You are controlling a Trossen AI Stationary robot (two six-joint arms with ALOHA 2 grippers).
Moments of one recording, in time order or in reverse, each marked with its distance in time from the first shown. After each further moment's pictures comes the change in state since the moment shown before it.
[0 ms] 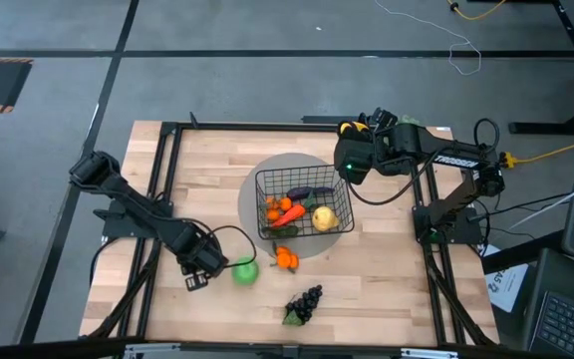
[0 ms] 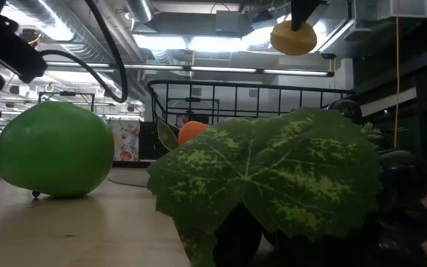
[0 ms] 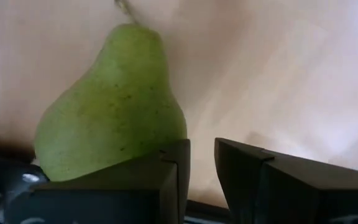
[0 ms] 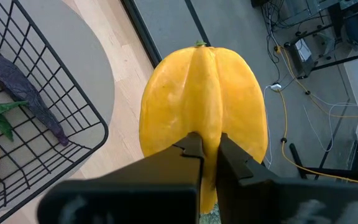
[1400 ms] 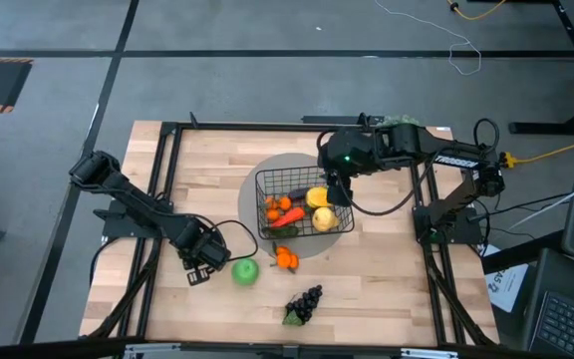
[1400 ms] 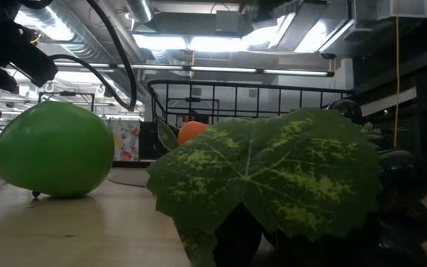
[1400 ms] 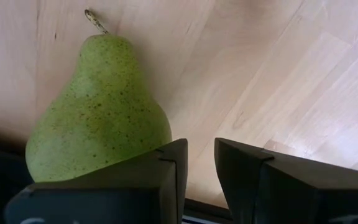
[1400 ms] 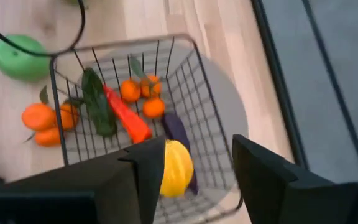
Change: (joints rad) left arm 0.056 0.000 0.000 -0.038 -0.015 0.053; right arm 0.001 0.000 0.000 0.343 -0.569 -0.261
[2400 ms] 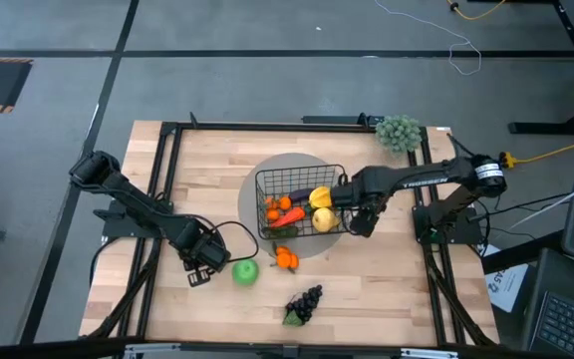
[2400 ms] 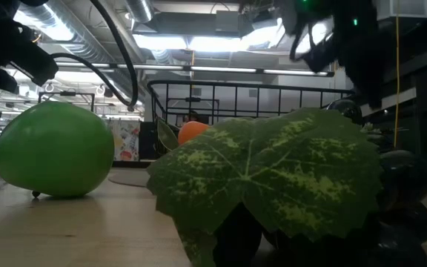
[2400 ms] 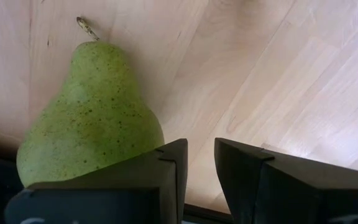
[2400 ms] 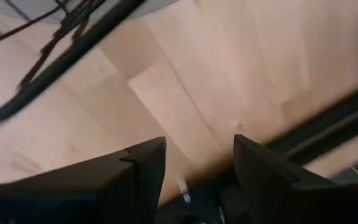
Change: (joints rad) left arm -0.009 0.000 0.000 0.023 -0.006 -0.006; right arm 0.049 -0.010 -0.641 -0.227 -0.132 0.565
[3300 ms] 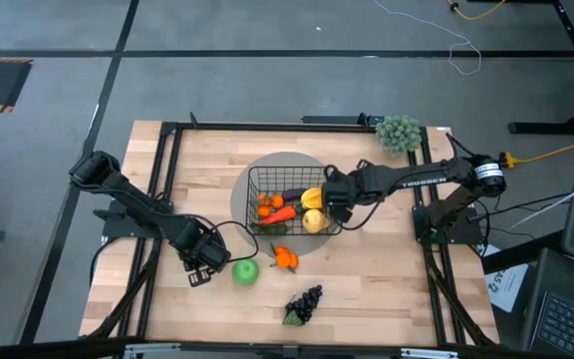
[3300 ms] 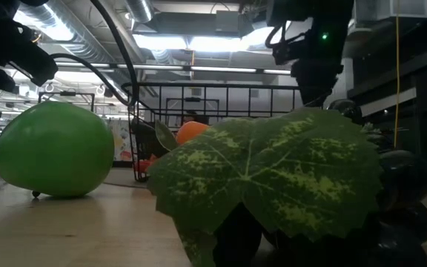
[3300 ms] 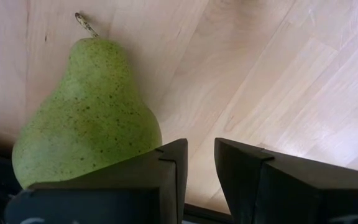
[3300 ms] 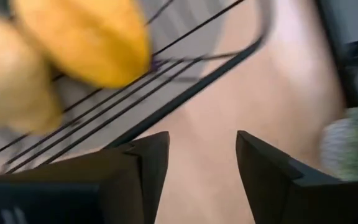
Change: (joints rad) left arm 0.000 0.000 0.000 0.003 0.007 -0.021; right arm -0.016 0.000 -0.024 0.349 0.381 -0.065
